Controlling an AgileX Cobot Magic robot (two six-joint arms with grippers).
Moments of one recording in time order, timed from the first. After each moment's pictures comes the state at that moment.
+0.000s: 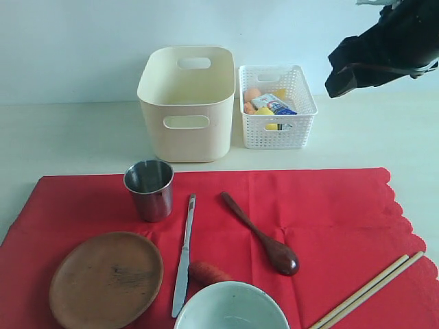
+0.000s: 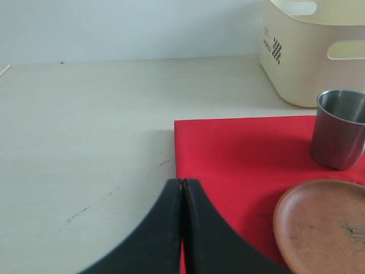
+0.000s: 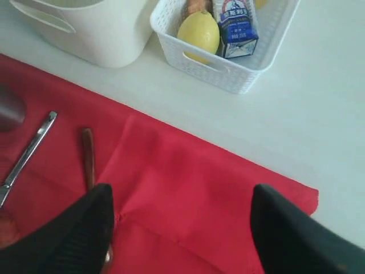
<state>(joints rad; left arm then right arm) -0.05 0.01 0.00 0.00 0.37 0.03 0.23 1.49 -1.27 0.21 0.87 -0.26</state>
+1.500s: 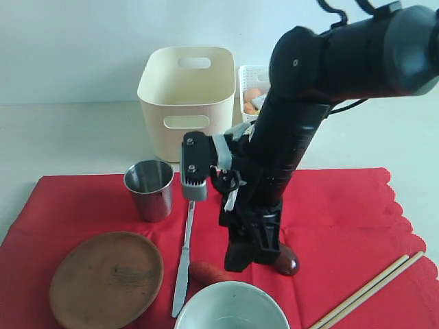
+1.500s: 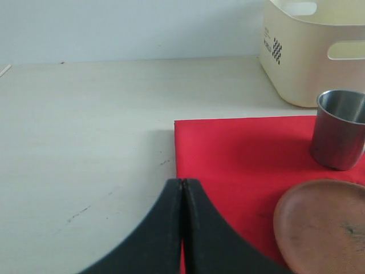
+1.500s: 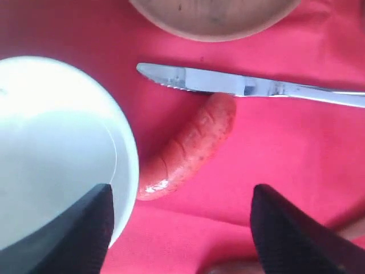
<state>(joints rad) -0.05 0.01 0.00 0.00 0.37 0.03 0.63 1.87 -1.27 0.40 1.02 -1.20</state>
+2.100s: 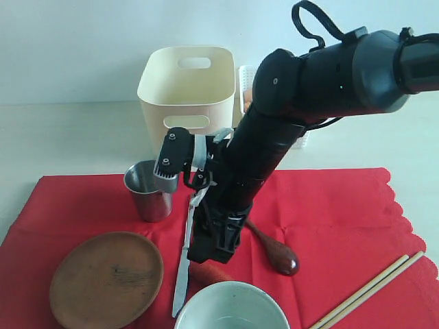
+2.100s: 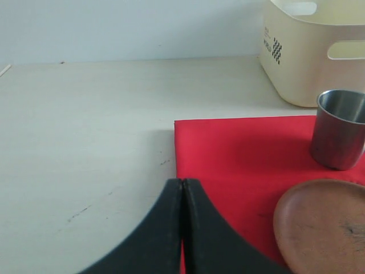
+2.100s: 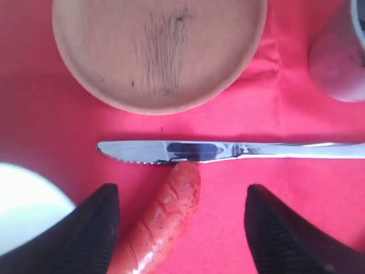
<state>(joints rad) -0.05 0.01 0.00 0.00 0.37 0.03 0.65 1.92 -1.27 0.55 0.85 -1.15</state>
